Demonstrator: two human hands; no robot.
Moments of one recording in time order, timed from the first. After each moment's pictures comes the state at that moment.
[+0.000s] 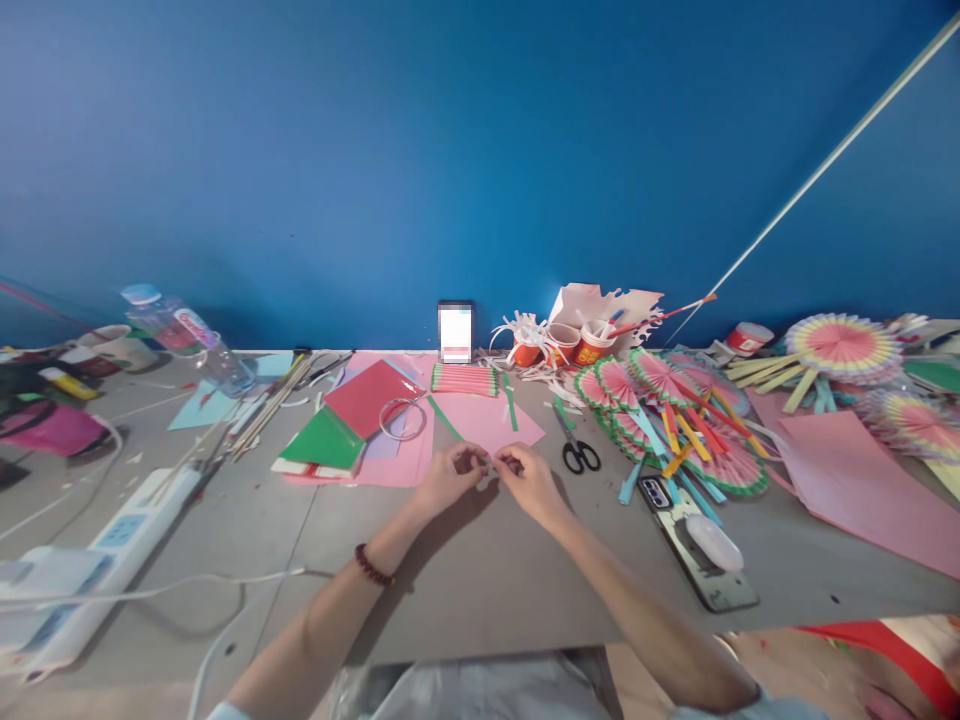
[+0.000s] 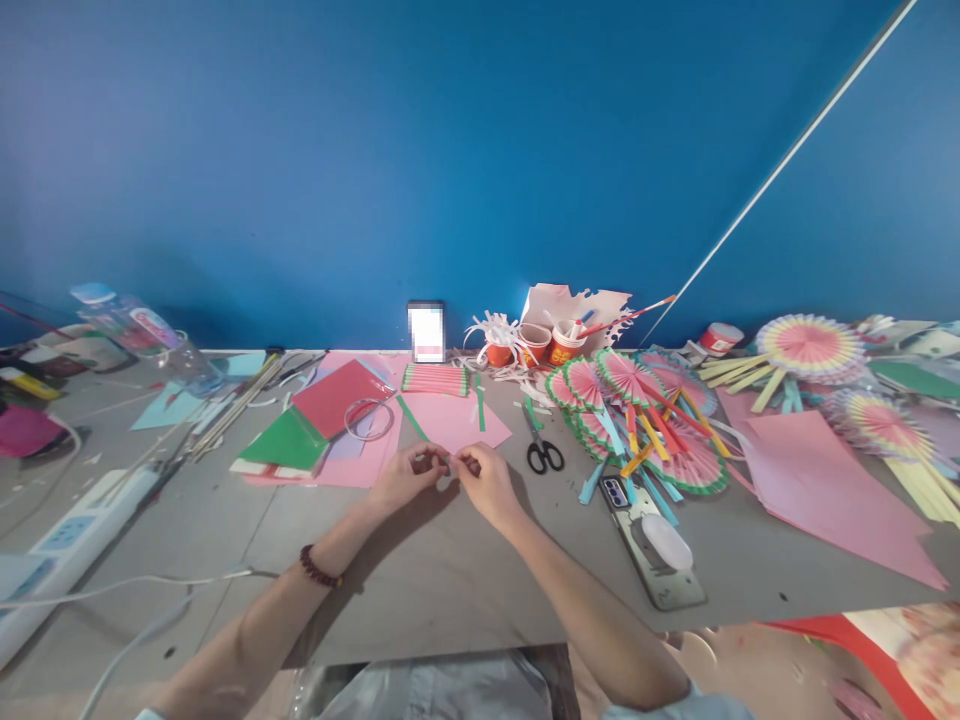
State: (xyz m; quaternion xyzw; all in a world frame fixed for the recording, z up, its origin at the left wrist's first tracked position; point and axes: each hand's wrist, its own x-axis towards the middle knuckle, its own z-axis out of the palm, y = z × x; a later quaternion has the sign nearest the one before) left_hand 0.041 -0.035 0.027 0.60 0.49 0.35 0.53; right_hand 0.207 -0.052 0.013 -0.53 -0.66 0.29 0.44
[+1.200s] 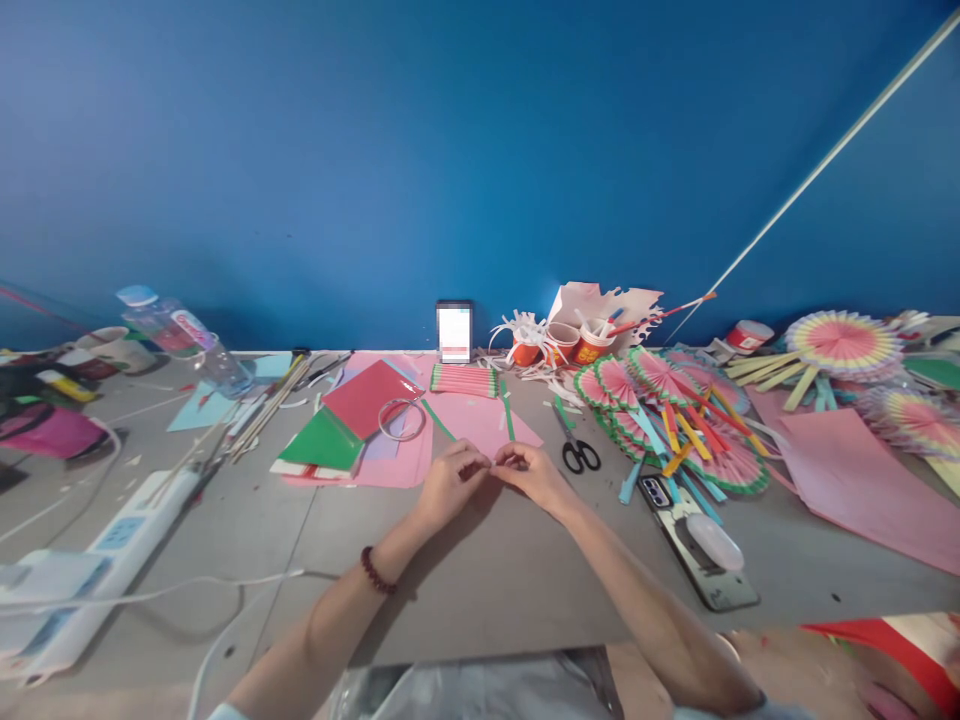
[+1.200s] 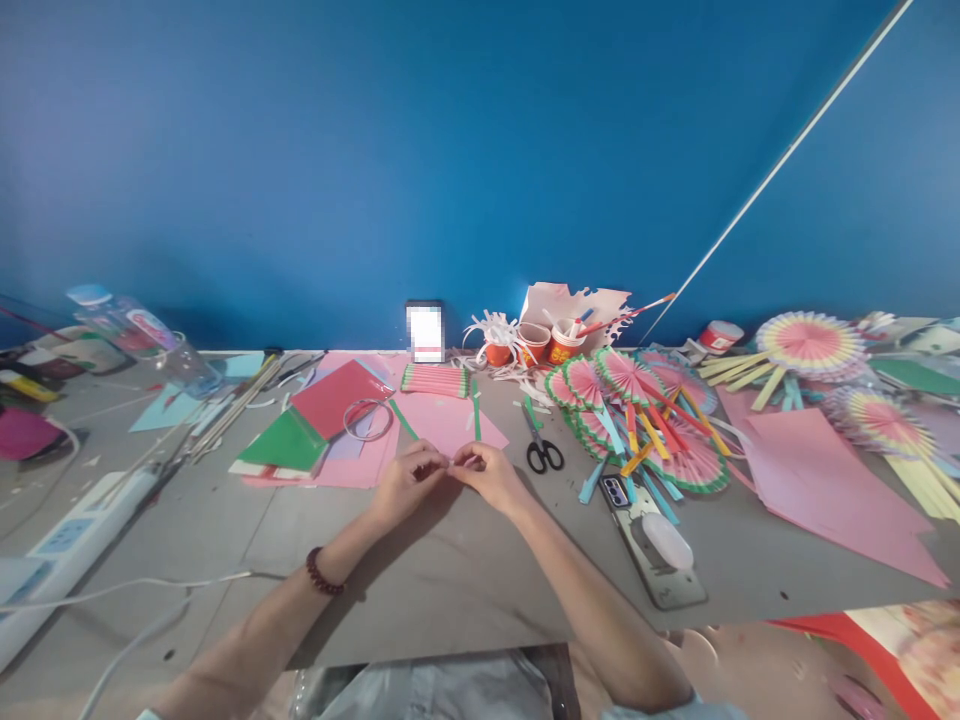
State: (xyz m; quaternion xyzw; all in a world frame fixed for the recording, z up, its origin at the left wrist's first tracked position) left_hand 0.041 -0.042 0.027 0.75 0.43 0.37 0.35; right_hand 0.216 -0.050 0.038 -0.54 -0.56 0.51 0.37
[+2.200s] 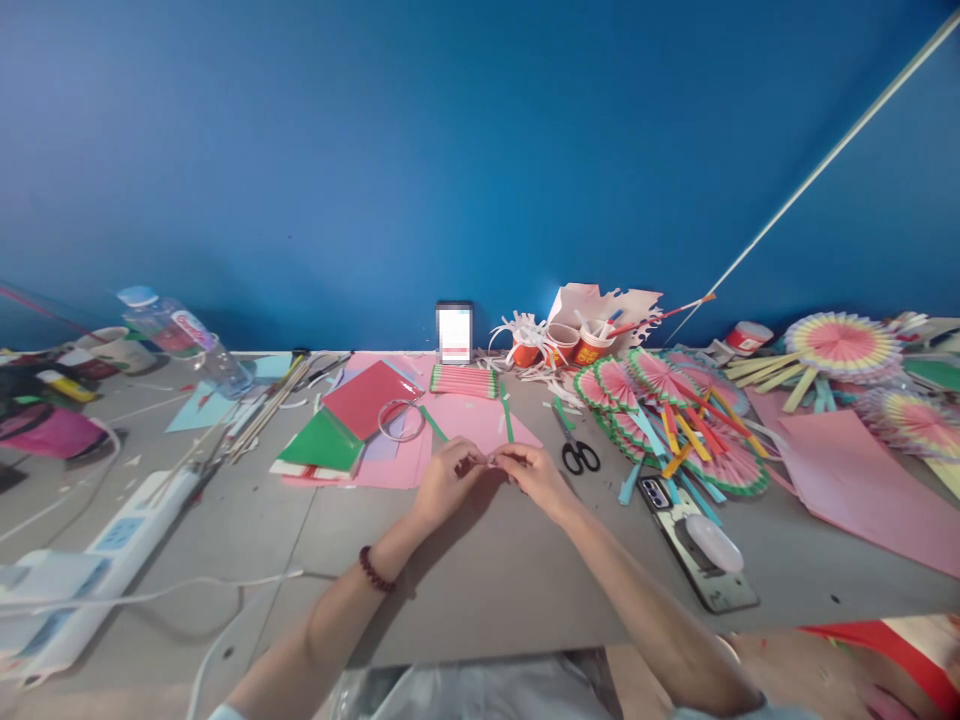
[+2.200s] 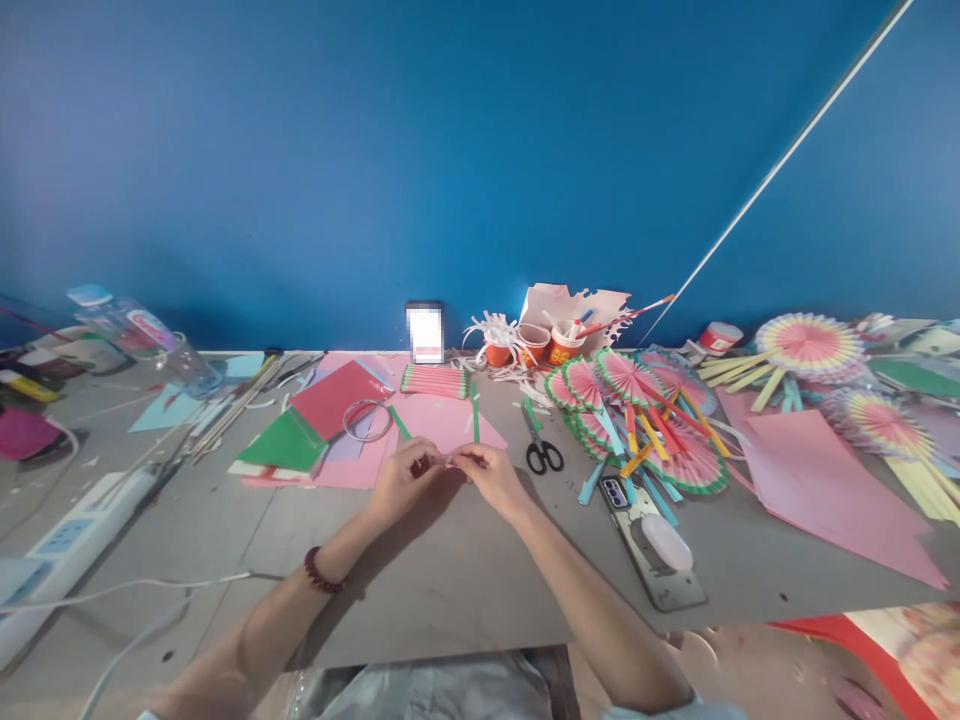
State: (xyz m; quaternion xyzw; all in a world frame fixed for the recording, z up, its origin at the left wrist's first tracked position) left_hand 0.040 -0.041 0.034 0.73 0.44 0.38 0.36; right_hand 0.214 -0.050 0.035 -0.53 -0.55 0.51 0.40
